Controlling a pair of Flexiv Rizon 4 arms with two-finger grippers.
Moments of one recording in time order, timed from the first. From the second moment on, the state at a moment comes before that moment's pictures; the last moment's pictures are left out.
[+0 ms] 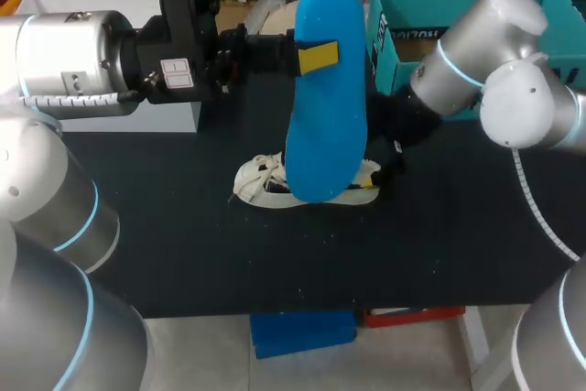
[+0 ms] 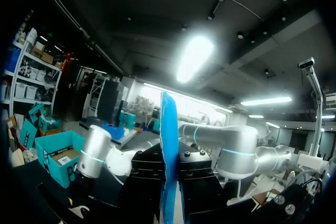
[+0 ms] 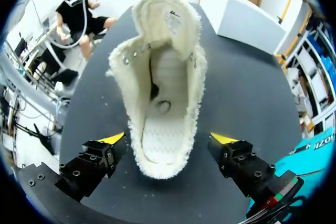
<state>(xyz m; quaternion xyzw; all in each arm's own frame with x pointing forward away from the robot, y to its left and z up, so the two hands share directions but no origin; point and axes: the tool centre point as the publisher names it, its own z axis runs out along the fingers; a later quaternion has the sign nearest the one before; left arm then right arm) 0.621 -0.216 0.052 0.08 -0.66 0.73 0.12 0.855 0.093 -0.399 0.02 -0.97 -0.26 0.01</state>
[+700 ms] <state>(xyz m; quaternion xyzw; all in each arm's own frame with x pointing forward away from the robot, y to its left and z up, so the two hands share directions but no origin) 0.621 -0.216 0.052 0.08 -0.66 0.73 0.12 0.853 0.088 -0.429 0.00 -0.90 -0.43 0.01</state>
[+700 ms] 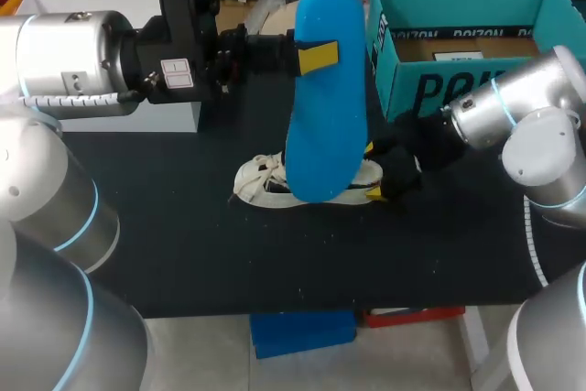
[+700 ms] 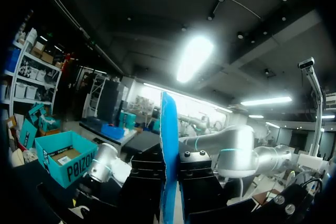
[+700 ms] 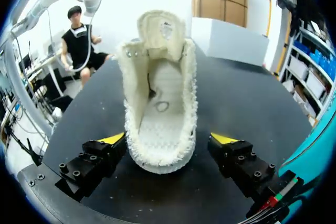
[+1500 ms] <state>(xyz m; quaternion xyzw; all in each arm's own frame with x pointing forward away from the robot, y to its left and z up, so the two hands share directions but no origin) 0.621 -0.216 0.052 0.08 -0.66 0.73 0.12 0.857 0.079 -0.412 0.01 -0.93 -0.37 0.03</state>
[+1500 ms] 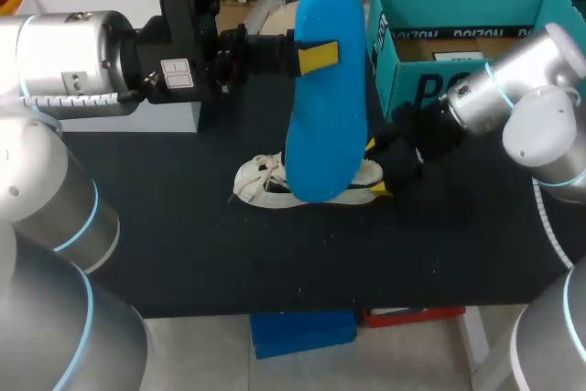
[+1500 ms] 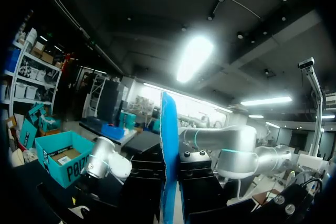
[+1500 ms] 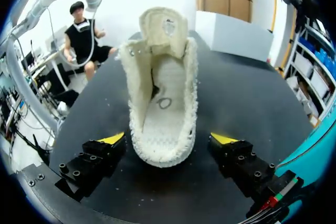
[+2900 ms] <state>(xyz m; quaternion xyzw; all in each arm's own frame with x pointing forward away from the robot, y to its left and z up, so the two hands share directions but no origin) 0.621 -0.216 0.052 0.08 -0.66 0.73 0.12 0.882 0.159 -0.406 0.03 -1.00 0.02 0.02</state>
